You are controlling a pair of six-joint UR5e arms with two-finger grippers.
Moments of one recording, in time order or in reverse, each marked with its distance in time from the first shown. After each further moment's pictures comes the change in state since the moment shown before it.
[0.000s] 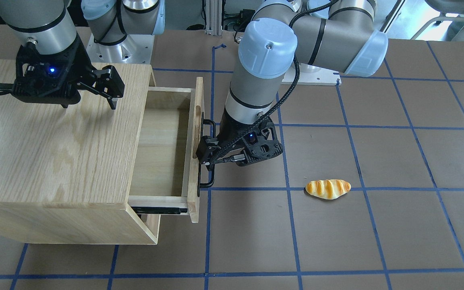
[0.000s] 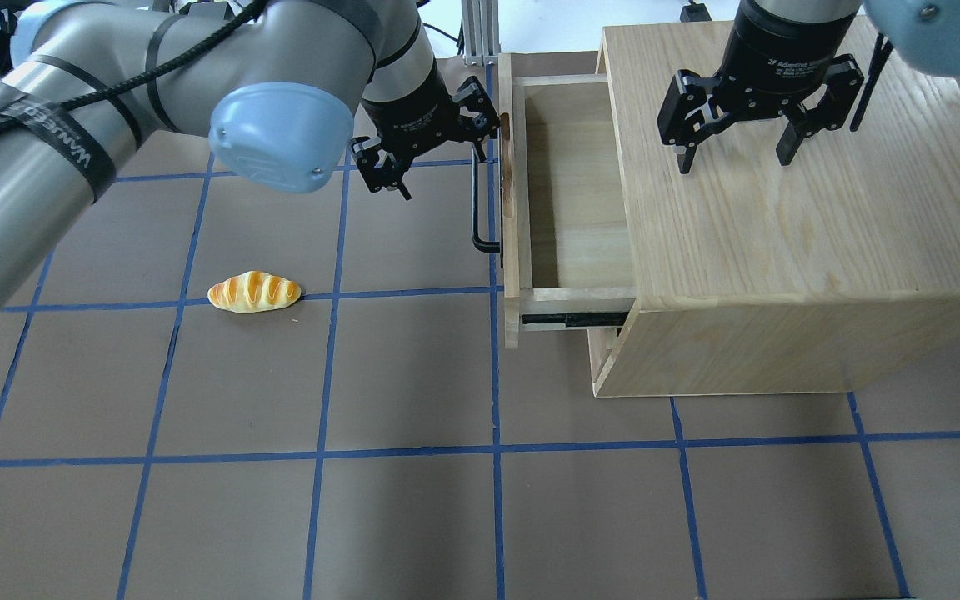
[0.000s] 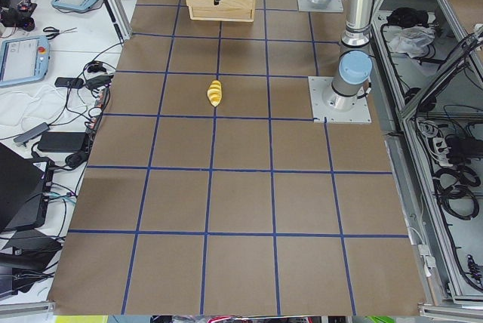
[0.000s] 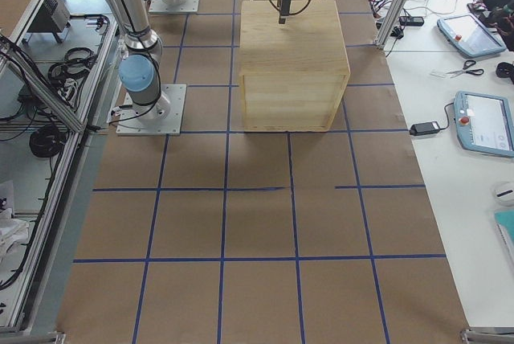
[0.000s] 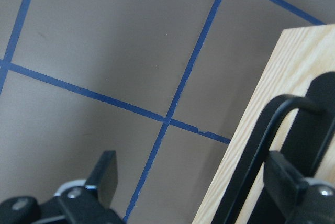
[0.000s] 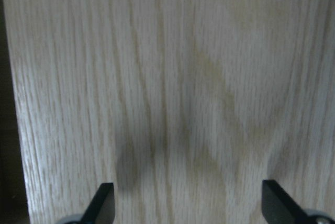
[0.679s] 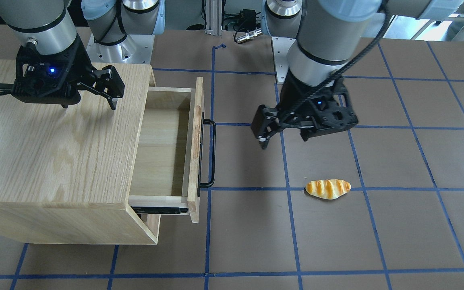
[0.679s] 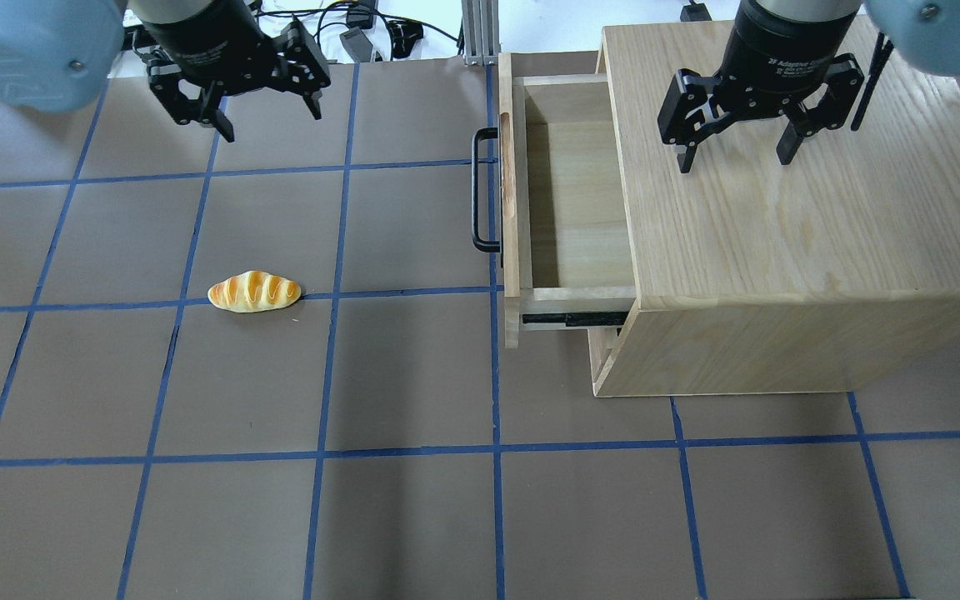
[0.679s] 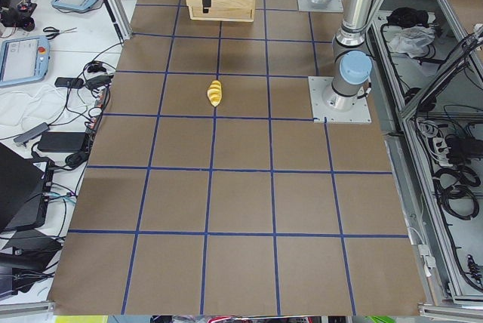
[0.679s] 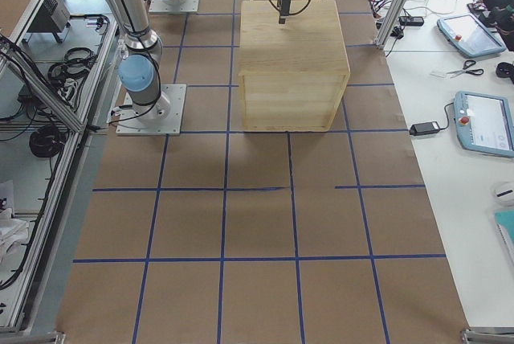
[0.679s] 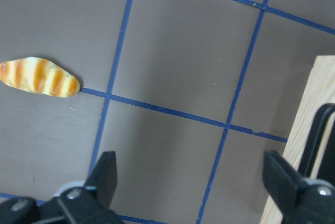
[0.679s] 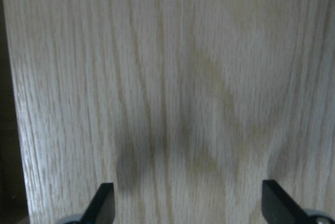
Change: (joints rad) left arm 0.253 0.098 0.018 -0.132 0.090 0.454; right arm 0.000 0.000 0.000 0.000 0.000 0.000
